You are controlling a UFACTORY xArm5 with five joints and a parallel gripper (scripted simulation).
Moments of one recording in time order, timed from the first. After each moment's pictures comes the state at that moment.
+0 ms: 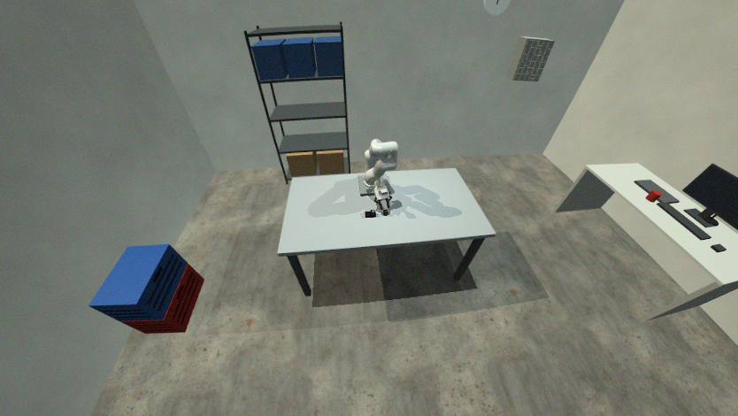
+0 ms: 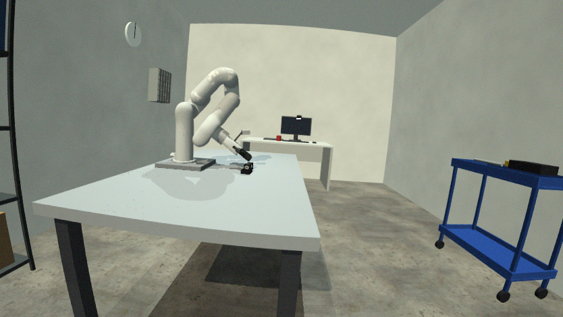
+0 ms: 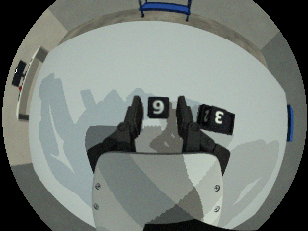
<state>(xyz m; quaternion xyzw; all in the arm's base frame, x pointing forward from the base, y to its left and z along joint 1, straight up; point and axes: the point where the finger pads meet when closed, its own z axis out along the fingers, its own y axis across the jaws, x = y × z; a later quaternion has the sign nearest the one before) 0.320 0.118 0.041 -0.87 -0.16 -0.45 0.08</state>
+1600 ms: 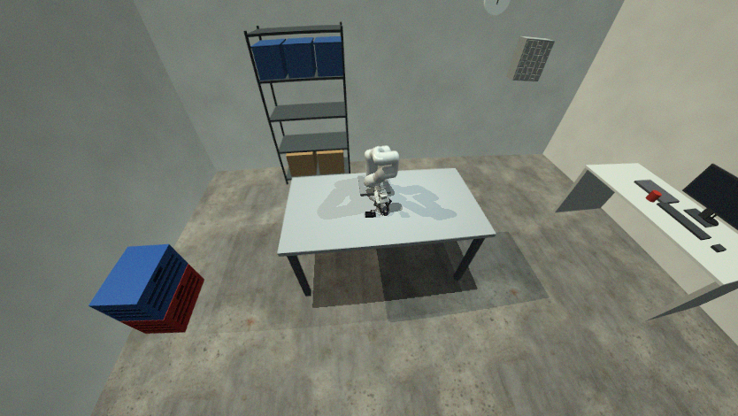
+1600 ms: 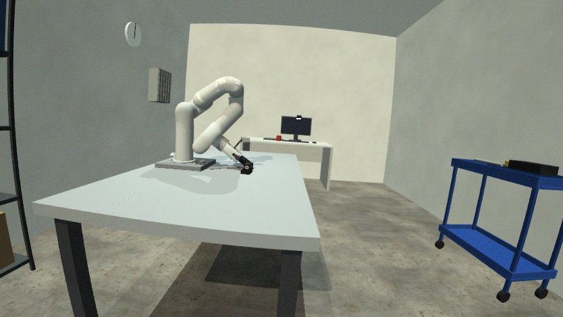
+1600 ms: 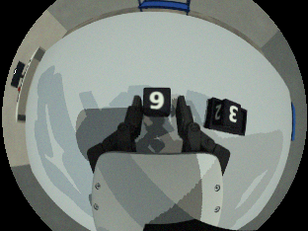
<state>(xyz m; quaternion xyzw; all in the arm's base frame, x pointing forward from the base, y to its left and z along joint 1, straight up) 0.320 0.117 0.003 -0.88 -0.15 -0.45 0.08</state>
